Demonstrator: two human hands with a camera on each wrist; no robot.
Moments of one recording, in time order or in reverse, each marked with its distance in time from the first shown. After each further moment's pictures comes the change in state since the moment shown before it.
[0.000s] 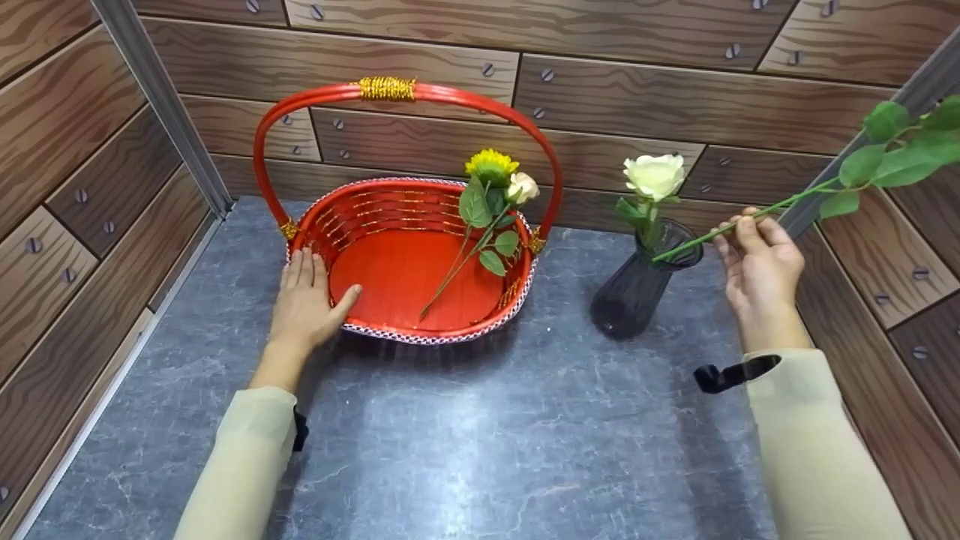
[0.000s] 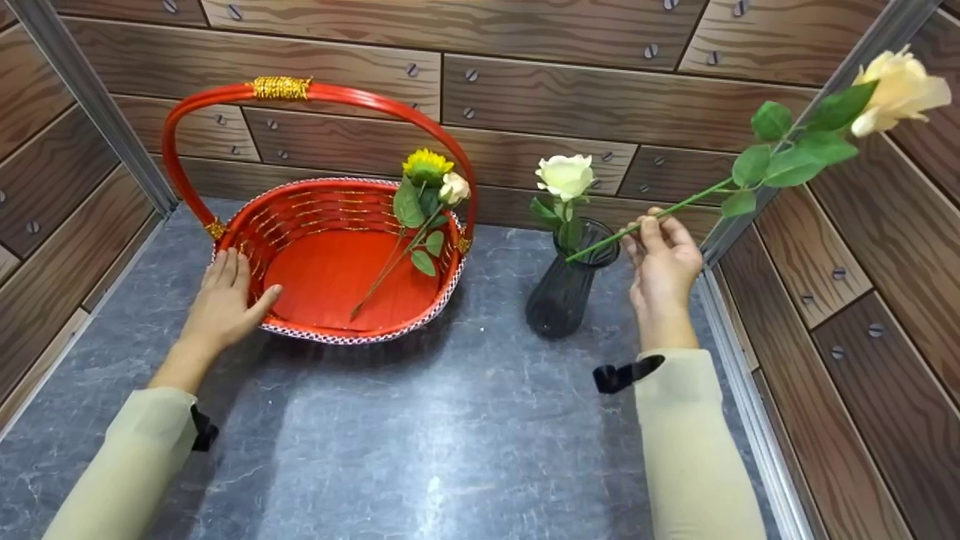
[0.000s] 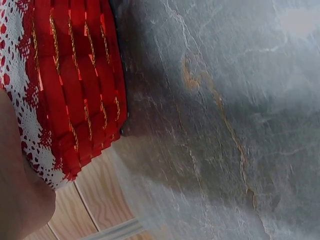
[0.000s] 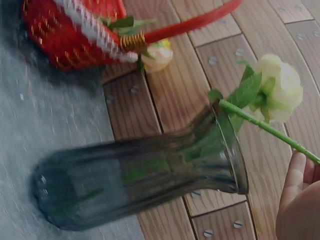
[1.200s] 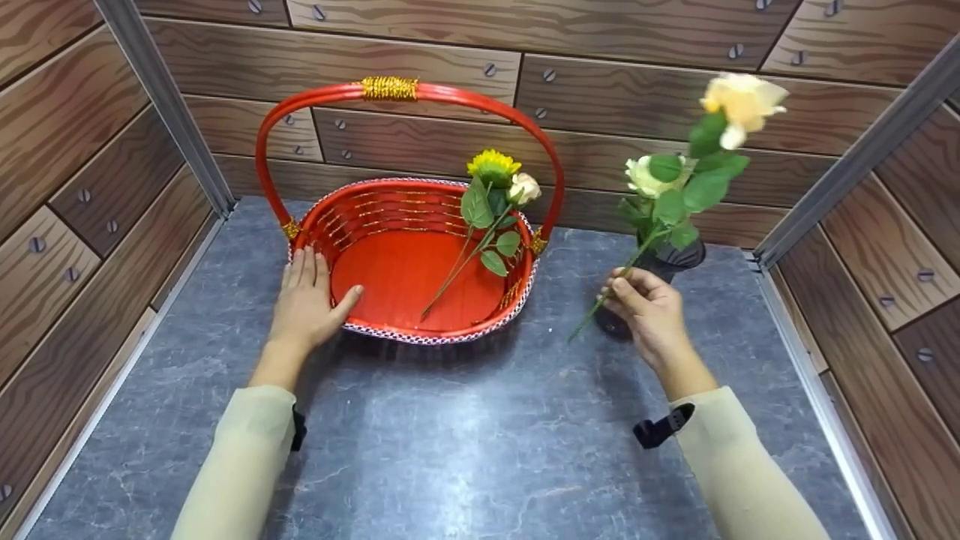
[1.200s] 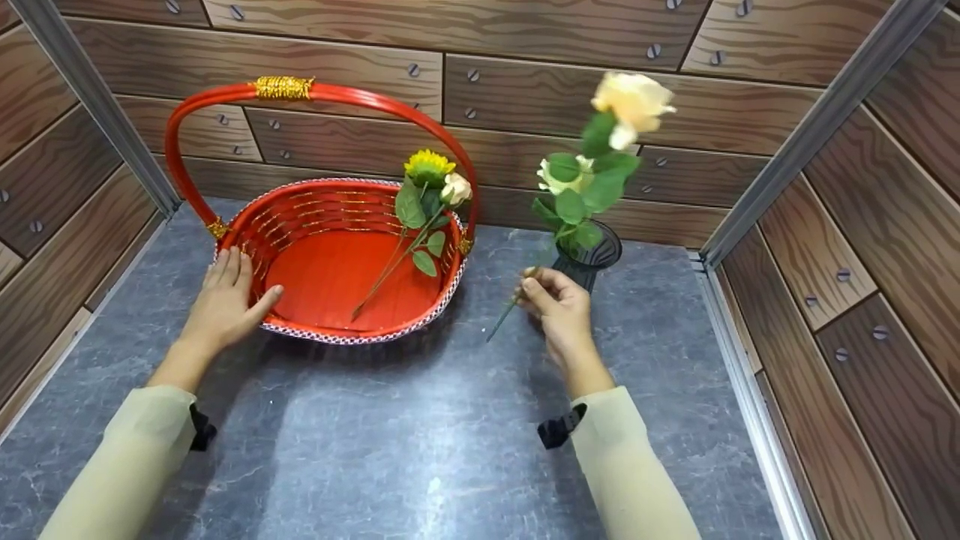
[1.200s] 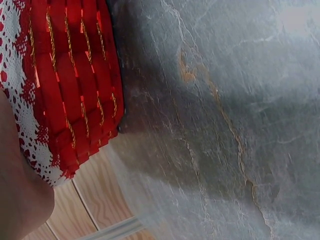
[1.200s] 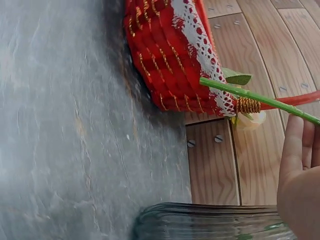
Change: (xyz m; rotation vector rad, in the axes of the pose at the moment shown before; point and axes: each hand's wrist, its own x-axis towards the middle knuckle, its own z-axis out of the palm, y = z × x) left_hand 0.001 -0.003 0.002 -0.002 0.009 0.026; right_hand -0.054 0.118 -0.014 -0.479 -0.309 0.055
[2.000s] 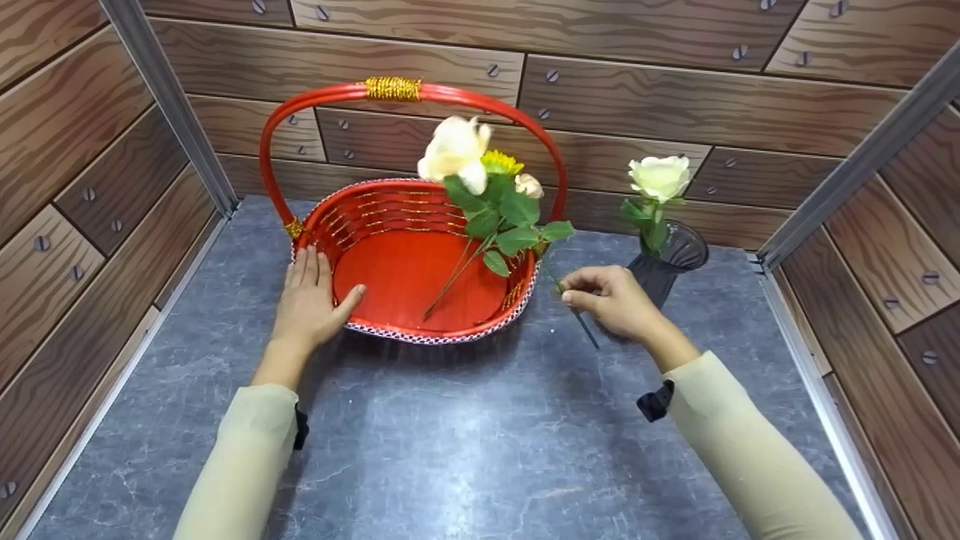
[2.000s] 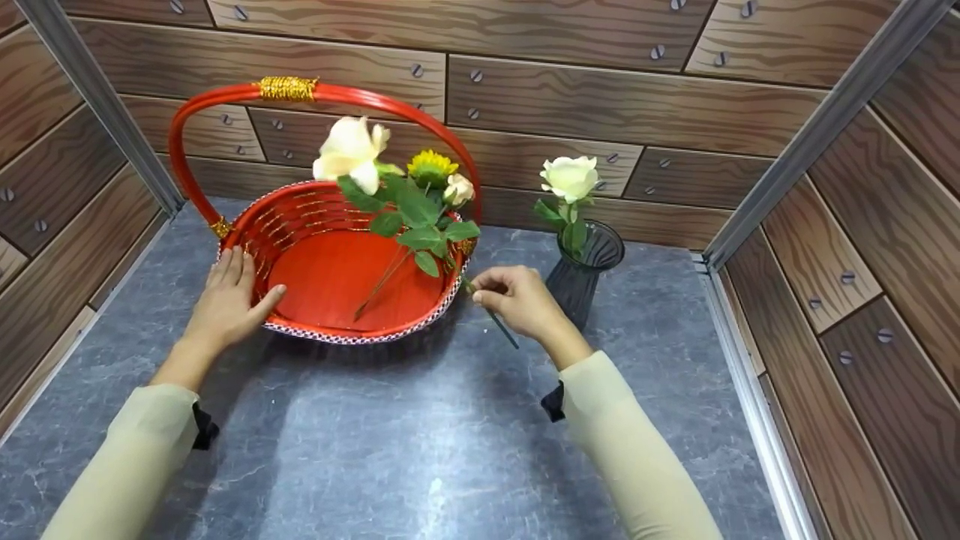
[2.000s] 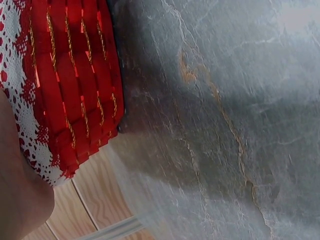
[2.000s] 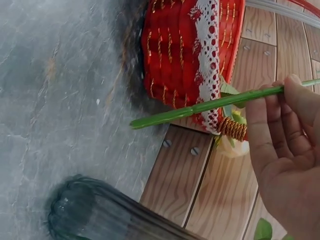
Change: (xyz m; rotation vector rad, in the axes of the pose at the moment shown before) left_hand 0.001 0.000 0.000 -0.010 -0.002 -0.007; right_hand 0.017 -0.020 0.039 -0.958 -0.497 -0.135
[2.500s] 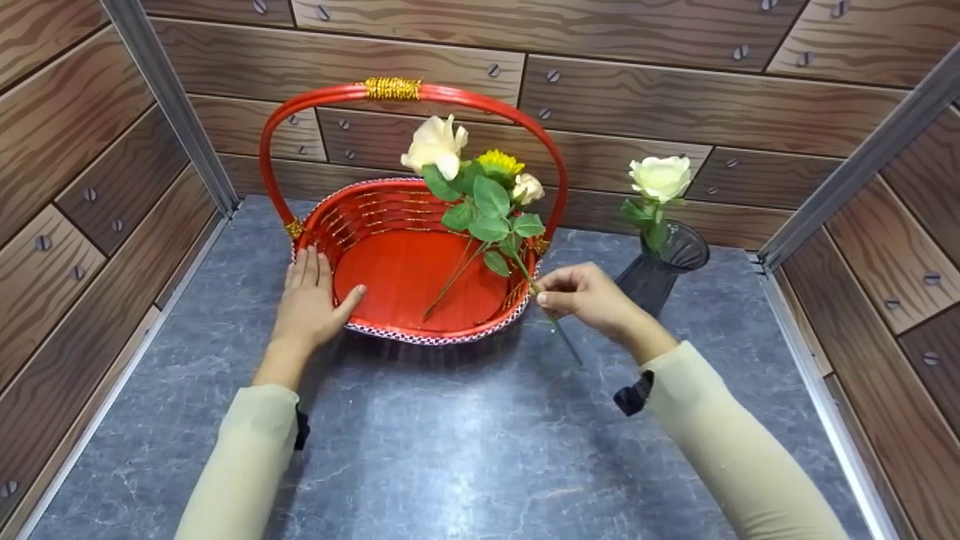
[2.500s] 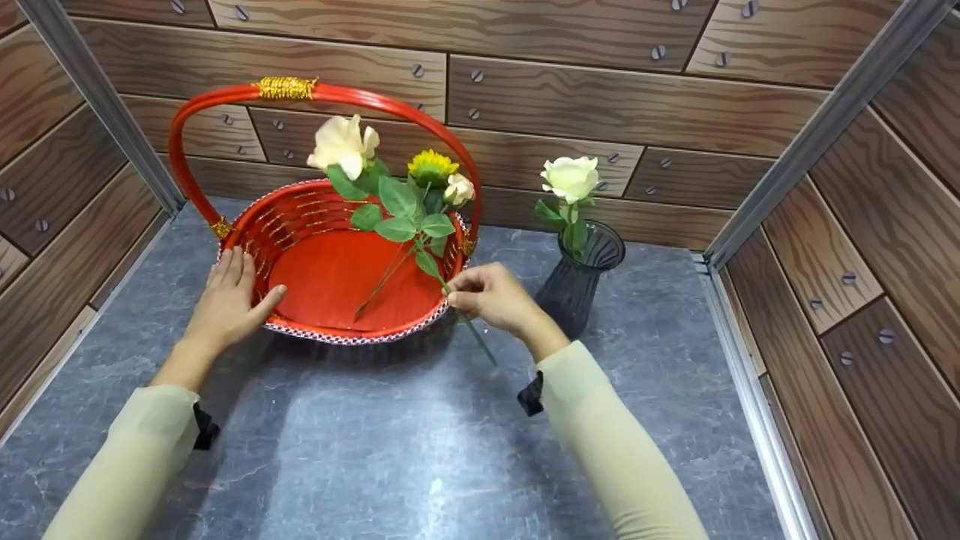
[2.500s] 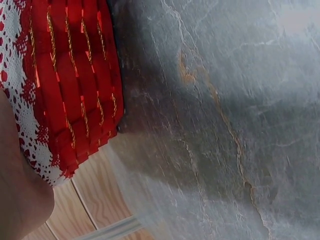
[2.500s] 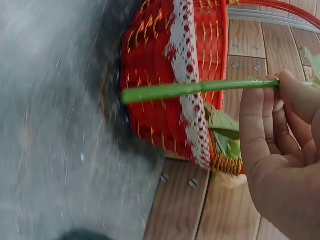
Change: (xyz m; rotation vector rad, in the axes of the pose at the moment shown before) left_hand 0.000 0.000 -0.001 0.012 -0.022 -0.007; right_hand 0.017 -0.016 0.022 0.341 -0.162 0.179
